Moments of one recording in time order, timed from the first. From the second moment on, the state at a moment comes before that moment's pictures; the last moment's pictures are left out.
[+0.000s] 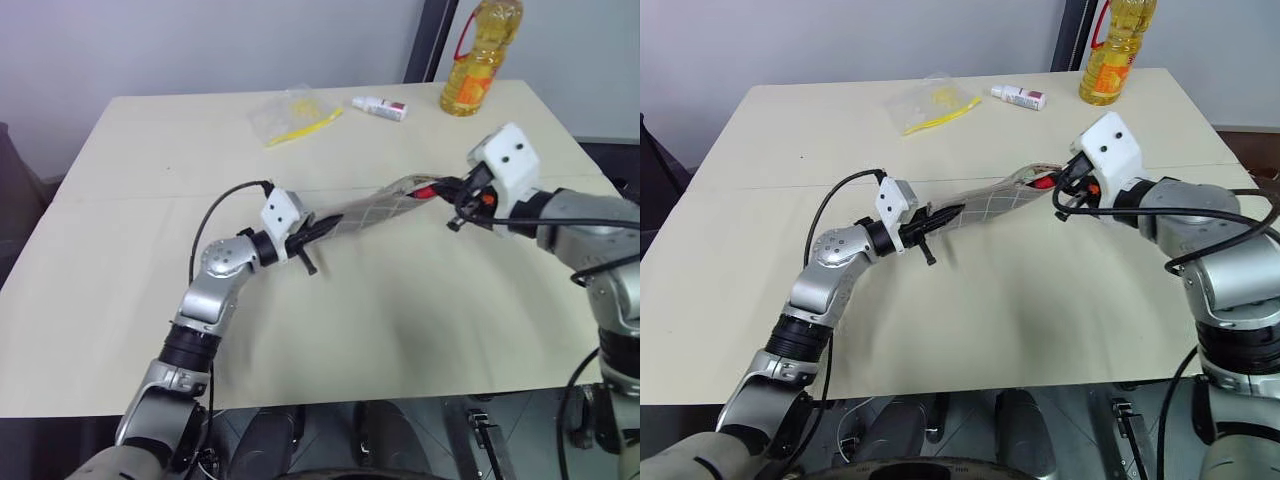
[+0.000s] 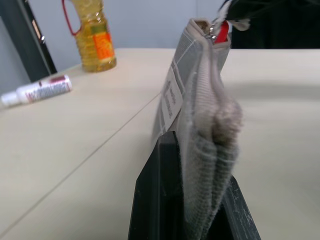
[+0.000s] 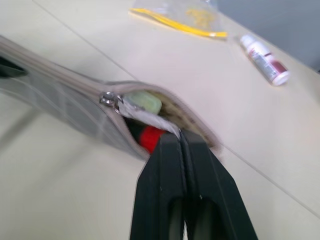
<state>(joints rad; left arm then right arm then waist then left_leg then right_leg) -0.52 0.27 -0.16 0.13 -0.21 0.05 -0.79 -0.54 -0.86 -0.08 -0.40 0.37 0.95 0.59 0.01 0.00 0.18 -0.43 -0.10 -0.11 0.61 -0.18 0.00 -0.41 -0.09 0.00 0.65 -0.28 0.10</state>
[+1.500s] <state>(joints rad) -0.40 0.39 -0.18 0.08 -0.23 0.07 -0.88 -0.37 -0.90 -0.04 -0.44 0.34 0.74 0.71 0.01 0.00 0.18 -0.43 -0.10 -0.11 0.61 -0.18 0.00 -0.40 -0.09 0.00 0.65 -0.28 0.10</state>
